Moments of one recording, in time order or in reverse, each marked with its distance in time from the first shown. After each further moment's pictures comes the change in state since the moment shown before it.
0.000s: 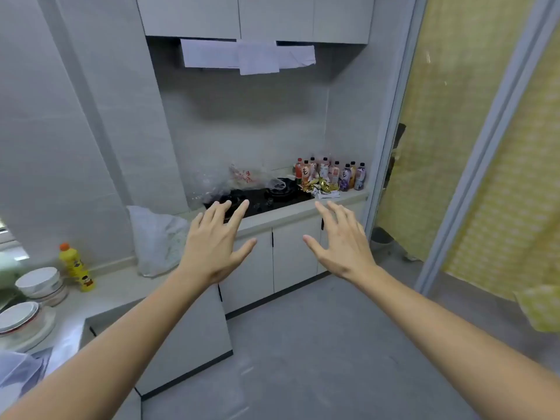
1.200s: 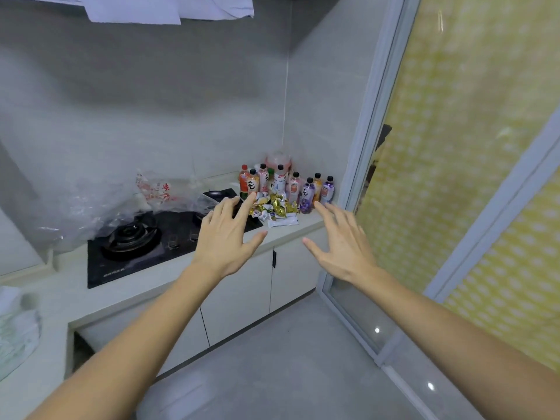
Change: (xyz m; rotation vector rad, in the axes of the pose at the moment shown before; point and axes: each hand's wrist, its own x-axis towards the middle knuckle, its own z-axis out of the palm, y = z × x) left_hand 0.514 0.134 0.334 -0.259 -0.009 0.020; right_hand 0.402 0.394 0.138 -0.097 -0.071 0.063
